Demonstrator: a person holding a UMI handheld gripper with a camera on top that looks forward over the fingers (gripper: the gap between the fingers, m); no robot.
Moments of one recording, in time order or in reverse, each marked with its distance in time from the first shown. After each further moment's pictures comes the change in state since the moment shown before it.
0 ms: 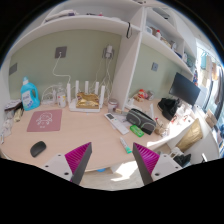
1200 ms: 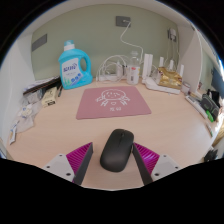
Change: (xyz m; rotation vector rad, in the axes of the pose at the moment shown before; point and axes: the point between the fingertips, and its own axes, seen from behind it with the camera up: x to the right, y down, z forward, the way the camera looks) arm -0.397 0.093 0.079 -0.099 -0.333 -0.025
